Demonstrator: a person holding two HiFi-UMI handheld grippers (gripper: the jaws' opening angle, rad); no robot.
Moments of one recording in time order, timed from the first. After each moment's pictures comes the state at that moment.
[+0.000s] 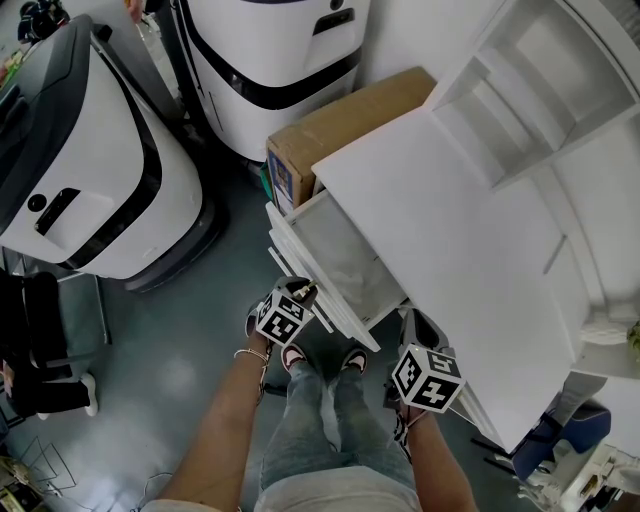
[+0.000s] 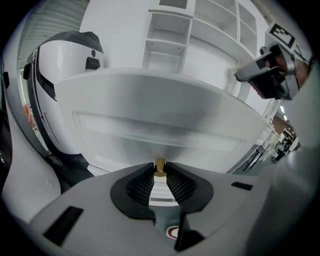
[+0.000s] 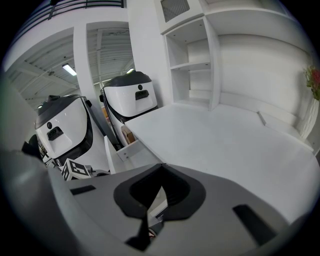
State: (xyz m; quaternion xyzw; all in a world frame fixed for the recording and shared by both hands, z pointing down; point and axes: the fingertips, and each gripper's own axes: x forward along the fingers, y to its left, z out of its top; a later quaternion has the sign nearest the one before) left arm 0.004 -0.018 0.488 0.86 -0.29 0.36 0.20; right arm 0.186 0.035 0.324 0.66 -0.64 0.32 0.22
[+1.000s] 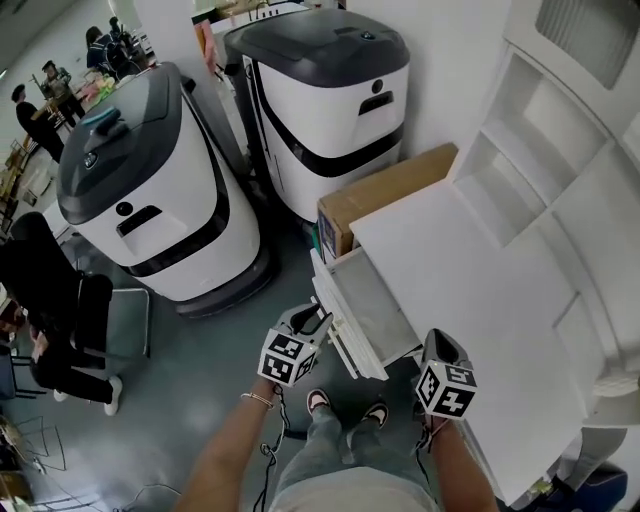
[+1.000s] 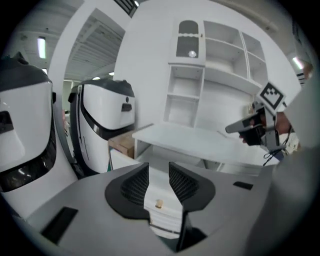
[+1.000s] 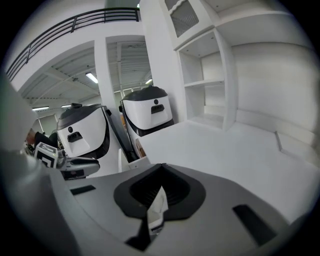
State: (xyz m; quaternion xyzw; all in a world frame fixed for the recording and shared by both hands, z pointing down) left arm -0.032 -0.016 0.314 0.85 -0.46 0.18 0.18; right arm 0.201 0.006 0.268 0.60 -0.73 0.26 0.19
